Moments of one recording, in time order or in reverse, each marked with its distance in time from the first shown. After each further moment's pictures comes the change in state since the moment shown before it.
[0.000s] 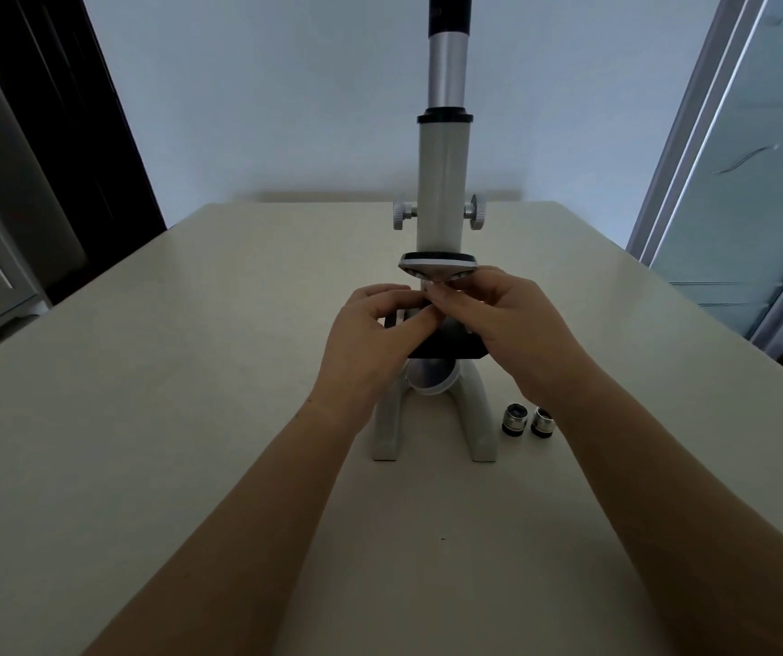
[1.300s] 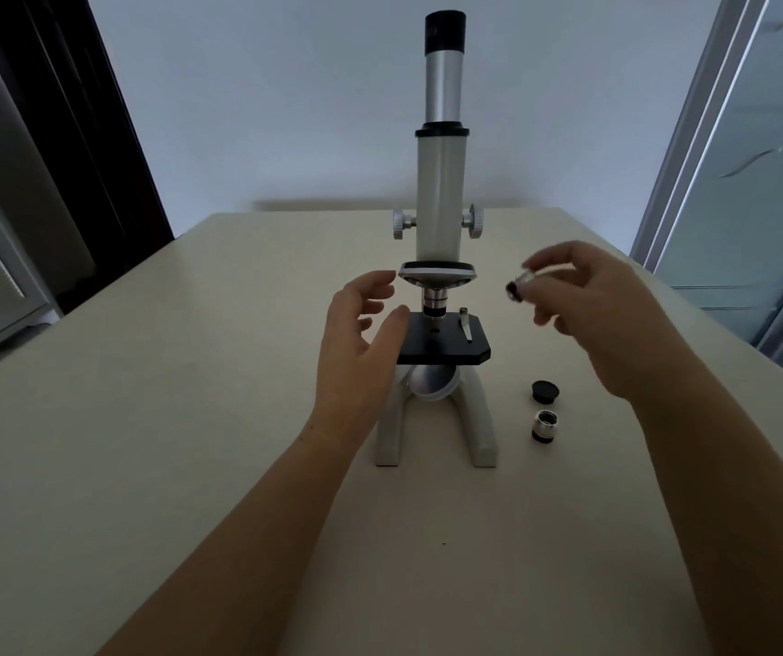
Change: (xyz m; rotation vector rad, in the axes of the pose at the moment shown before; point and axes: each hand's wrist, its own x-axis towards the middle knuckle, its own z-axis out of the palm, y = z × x) left_hand -0.011 -0.010 -0.001 -0.054 0.165 0.133; right_hand -0.006 -0.011 -0.058 -0.038 0.164 0.071
